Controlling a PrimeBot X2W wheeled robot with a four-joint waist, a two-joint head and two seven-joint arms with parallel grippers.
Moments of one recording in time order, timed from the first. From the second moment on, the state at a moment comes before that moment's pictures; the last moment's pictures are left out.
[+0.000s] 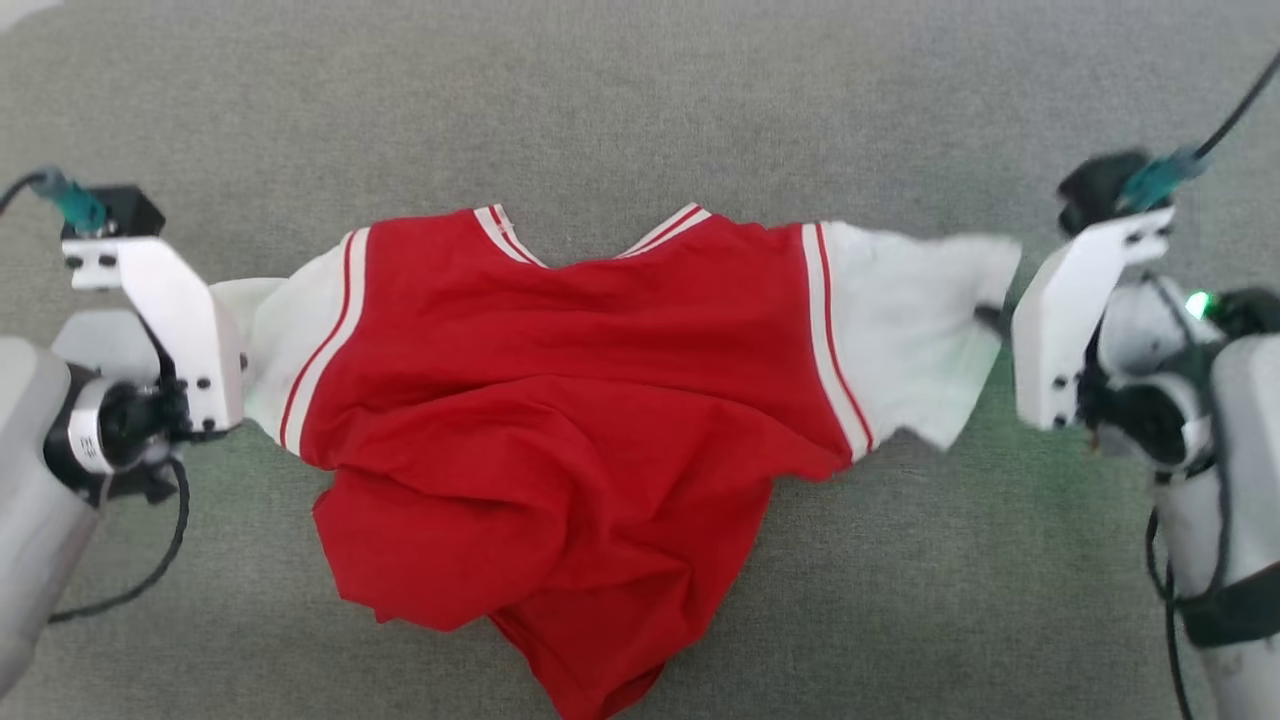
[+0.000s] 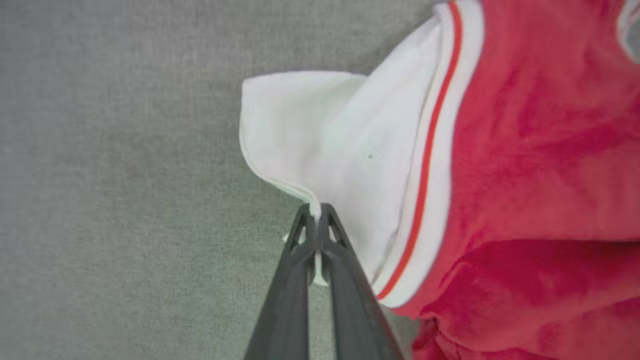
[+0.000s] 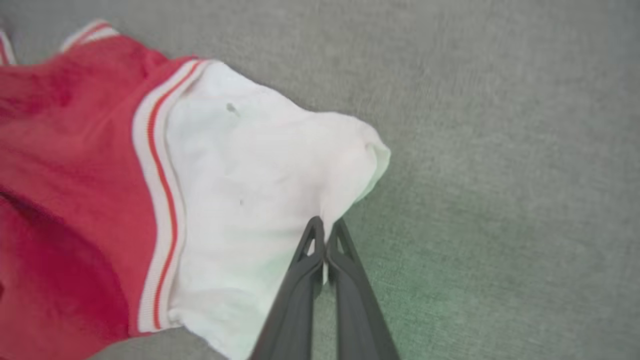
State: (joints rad) left arm -0.78 0.73 -0.67 0.43 -1.00 0.19 0.78; right arm -0.59 -0.27 0.12 0.24 0.43 0.13 0.93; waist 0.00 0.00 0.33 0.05
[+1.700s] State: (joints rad) left arm -1.51 0.53 -0.61 0.61 -0.80 0.07 0.45; right arm -1.42 -0.24 0.25 0.64 0.37 0.13 0.31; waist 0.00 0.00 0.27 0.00
